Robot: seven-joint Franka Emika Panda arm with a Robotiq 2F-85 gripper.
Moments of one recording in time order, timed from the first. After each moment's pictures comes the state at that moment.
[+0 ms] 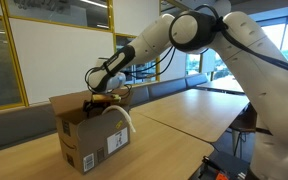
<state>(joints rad) 0.22 0.63 0.07 -1.56 -0.02 2.50 0.38</state>
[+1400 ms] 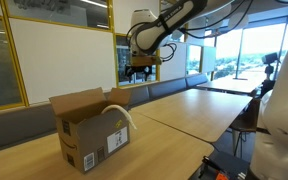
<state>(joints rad) 0.16 -0.18 -0.06 -2.18 -0.38 2.34 0.74</state>
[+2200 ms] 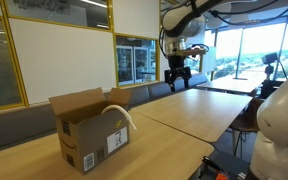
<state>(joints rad) -0.02 -0.47 -0.08 -2.36 -0.12 1.72 0.12</state>
